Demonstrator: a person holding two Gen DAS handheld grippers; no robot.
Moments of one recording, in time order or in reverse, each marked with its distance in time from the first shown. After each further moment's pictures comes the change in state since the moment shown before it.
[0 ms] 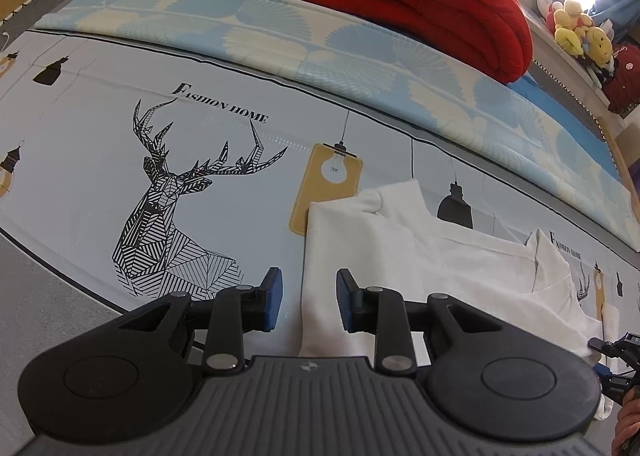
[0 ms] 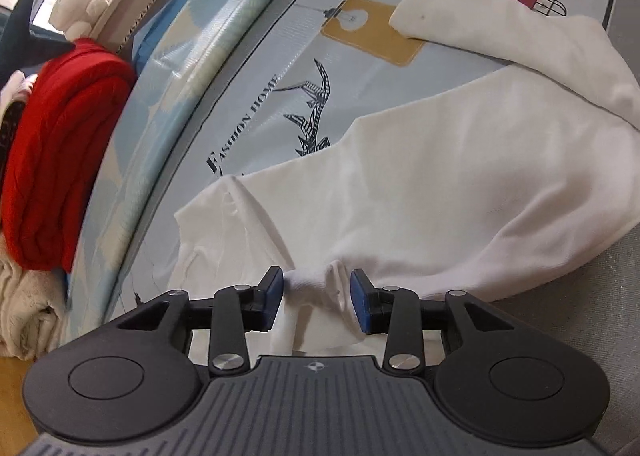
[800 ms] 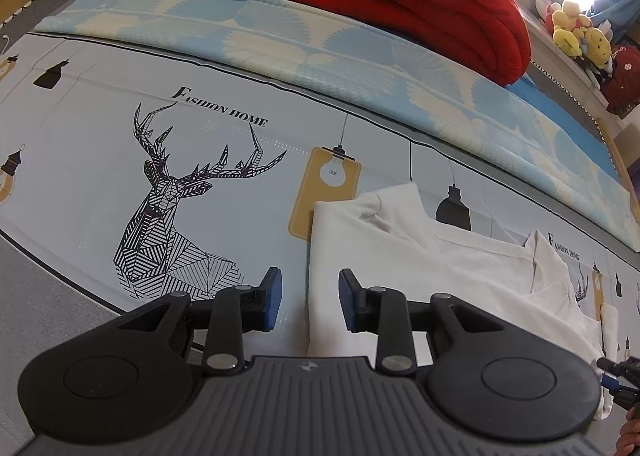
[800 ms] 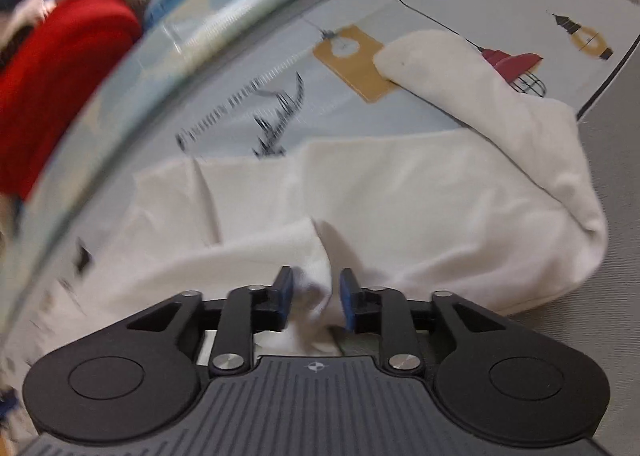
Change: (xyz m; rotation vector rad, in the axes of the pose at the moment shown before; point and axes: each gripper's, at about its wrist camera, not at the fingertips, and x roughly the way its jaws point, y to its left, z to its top) left arm -0.001 -0.002 0.002 0.013 -0.008 -0.005; right arm -0.026 -0.027 0.004 -0.248 -0.037 -0.087
